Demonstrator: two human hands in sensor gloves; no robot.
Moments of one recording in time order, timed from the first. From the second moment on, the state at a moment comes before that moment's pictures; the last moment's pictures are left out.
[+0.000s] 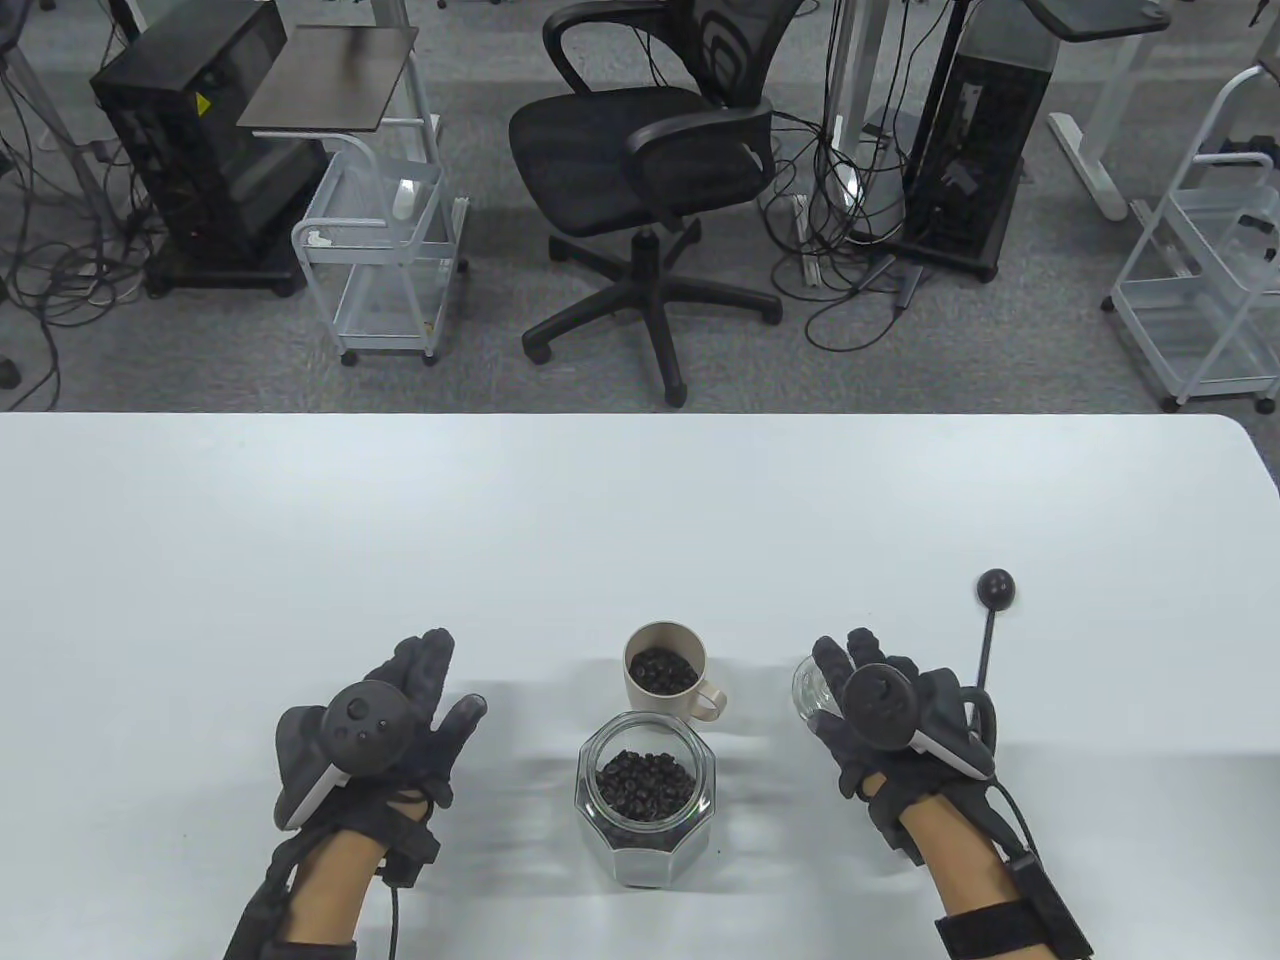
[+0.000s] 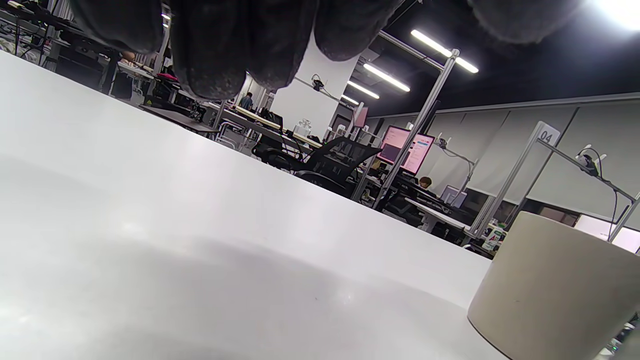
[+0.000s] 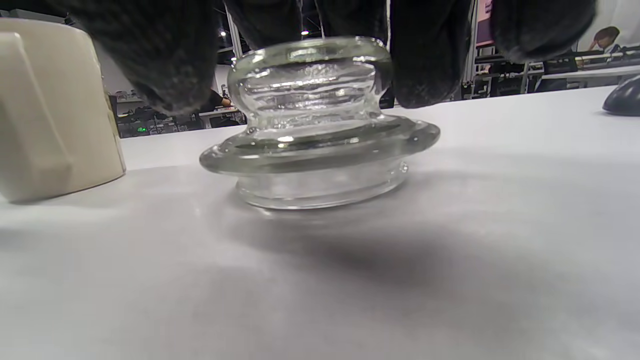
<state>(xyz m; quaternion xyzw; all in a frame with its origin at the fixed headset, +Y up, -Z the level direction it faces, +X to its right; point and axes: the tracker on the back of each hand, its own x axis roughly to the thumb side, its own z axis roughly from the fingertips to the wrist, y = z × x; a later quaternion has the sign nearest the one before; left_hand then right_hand) -0.263 -0.721 -0.291 0.02 -0.07 0.20 0.98 0.197 -0.758 -0.322 0.12 0.02 0.99 0.09</state>
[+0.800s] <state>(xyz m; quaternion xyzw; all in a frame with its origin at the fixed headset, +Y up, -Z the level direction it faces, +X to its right) -0.264 -0.722 -0.291 0.02 -0.07 0.21 0.98 0.199 -0.760 -0.332 0.10 -0.01 0.99 0.11</state>
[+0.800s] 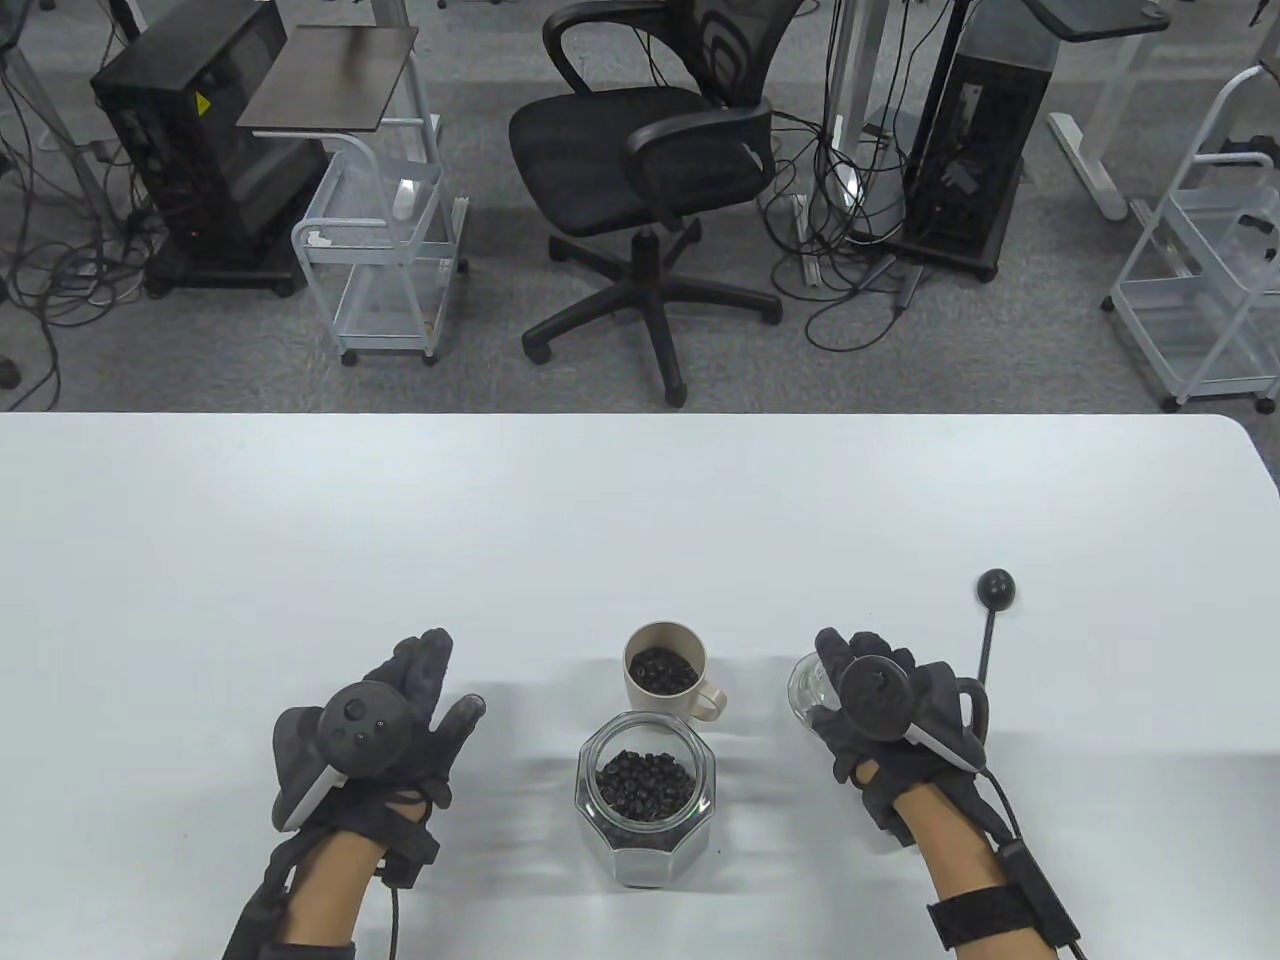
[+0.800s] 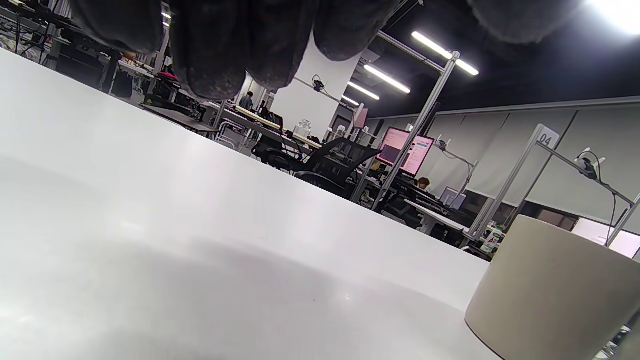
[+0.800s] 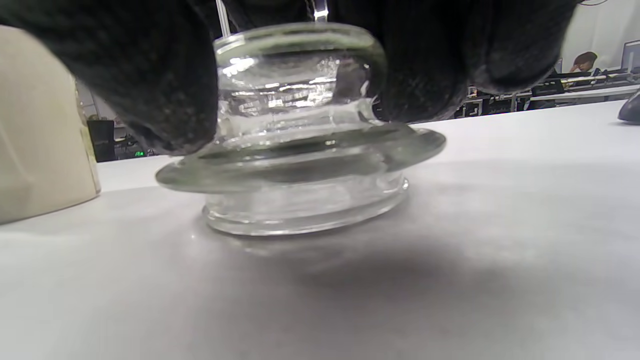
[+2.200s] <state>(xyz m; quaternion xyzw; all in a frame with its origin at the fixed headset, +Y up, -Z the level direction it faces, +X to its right) -0.258 -0.725 -0.293 0.01 -0.07 0.20 0.98 0.145 -0.673 -0.291 0.19 -0.16 0.81 0.54</state>
